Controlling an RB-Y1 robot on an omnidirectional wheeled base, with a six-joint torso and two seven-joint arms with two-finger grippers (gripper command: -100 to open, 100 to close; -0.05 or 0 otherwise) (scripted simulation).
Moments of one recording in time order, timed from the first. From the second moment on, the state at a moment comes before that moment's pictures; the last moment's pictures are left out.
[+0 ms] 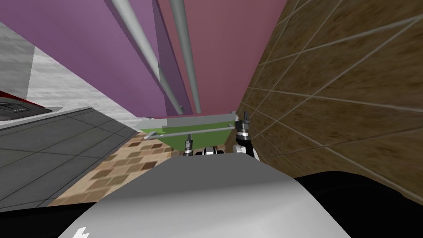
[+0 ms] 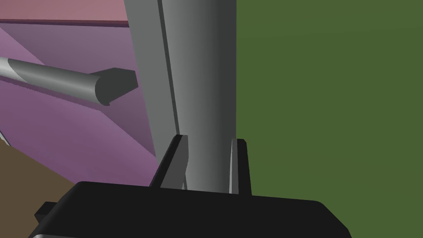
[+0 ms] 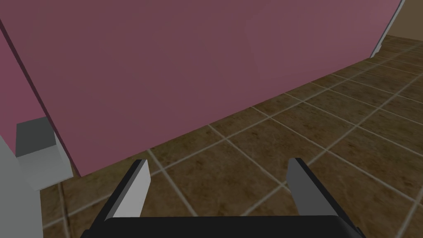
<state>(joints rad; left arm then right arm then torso) 0.33 -0.01 -0.10 -1.16 0.02 -1.17 -0.13 0.50 0.02 0.05 -2.26 0.06 -0.44 -0.14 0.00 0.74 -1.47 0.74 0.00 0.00</state>
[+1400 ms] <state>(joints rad) -0.05 0.00 -0.14 -0.84 -0.04 -1.16 -0.04 0.50 0.02 0.05 -2.26 0.06 -0.44 -0.14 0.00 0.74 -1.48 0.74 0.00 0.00</state>
